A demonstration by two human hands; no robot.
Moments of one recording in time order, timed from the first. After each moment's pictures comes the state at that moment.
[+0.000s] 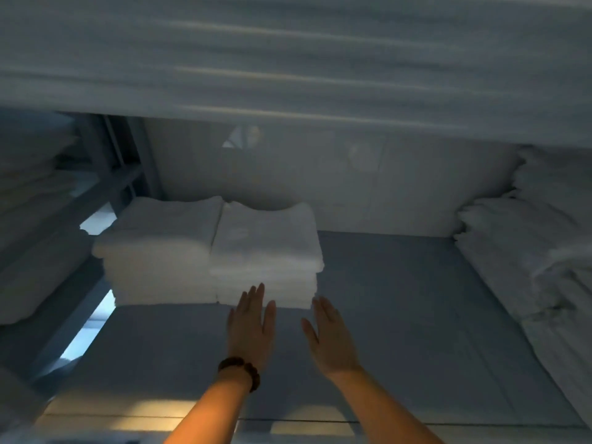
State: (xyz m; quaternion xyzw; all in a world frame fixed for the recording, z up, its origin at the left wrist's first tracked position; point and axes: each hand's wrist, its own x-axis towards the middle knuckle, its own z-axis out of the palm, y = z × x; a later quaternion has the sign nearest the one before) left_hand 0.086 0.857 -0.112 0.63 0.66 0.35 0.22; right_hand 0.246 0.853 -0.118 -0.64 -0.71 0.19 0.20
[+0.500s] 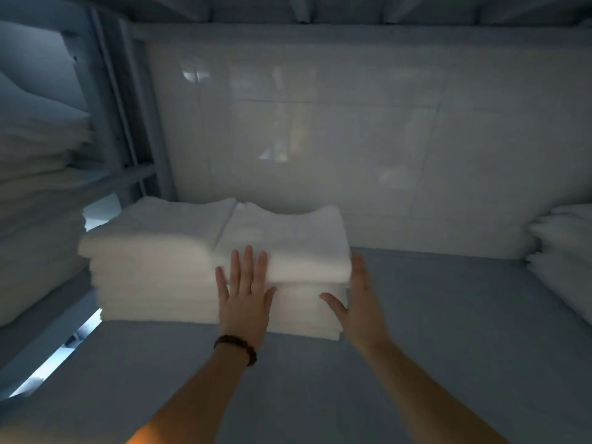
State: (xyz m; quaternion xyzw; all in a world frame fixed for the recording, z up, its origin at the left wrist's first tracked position) left_hand 0.049 0.992 -0.190 0.67 0.65 0.29 -0.21; right_hand 0.260 0.994 -0.164 -0.55 -0.71 0.13 0.42
